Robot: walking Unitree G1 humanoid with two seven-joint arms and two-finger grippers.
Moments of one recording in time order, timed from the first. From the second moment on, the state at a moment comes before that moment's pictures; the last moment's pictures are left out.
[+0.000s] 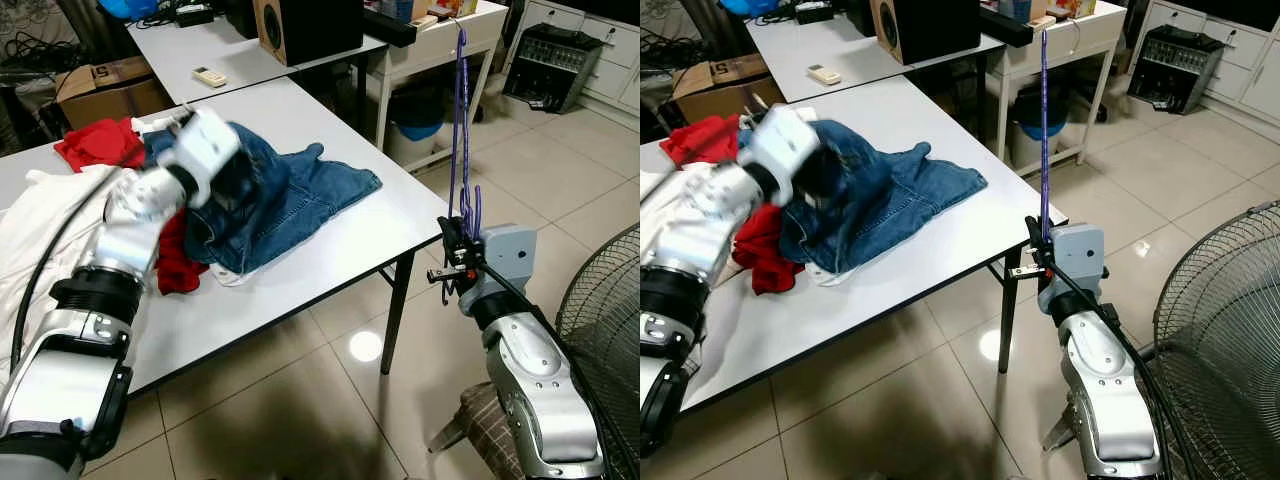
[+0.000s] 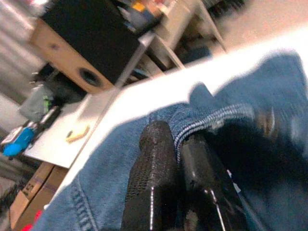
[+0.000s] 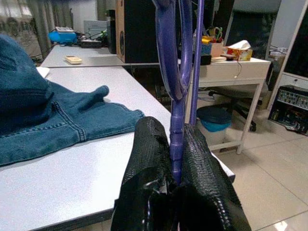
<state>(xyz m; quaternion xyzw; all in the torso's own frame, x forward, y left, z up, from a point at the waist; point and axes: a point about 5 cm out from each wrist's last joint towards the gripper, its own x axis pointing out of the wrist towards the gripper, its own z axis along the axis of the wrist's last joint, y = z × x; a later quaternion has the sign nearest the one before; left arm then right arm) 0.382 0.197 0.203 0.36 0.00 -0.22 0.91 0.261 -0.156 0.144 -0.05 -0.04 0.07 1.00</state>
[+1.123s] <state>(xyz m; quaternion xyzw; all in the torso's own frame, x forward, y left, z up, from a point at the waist) 0.357 0.163 0.174 0.52 -0.08 -0.35 0.78 0.261 -0.159 0.141 -0.05 -0.03 0.07 1.00</state>
